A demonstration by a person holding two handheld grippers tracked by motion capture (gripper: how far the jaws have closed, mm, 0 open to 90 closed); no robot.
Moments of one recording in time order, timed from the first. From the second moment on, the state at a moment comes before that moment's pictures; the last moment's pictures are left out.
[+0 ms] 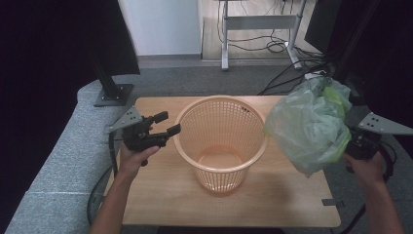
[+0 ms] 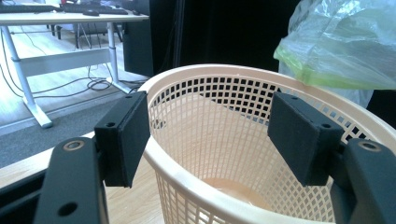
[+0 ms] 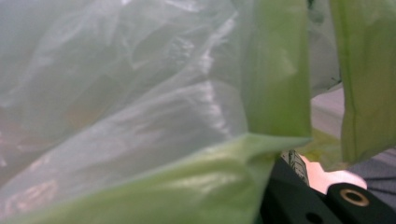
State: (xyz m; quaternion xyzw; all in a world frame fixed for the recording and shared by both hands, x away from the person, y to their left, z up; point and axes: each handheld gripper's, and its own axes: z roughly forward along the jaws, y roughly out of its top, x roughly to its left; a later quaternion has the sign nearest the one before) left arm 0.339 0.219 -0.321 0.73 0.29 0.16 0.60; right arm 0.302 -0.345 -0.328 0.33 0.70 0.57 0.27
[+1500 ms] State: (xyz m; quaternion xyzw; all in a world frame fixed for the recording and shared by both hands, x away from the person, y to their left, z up) left arm 0.336 0.232 -0.339 0.73 0.31 0.16 0.60; right arm 0.304 -0.315 -0.453 0.40 0.71 0.54 0.20
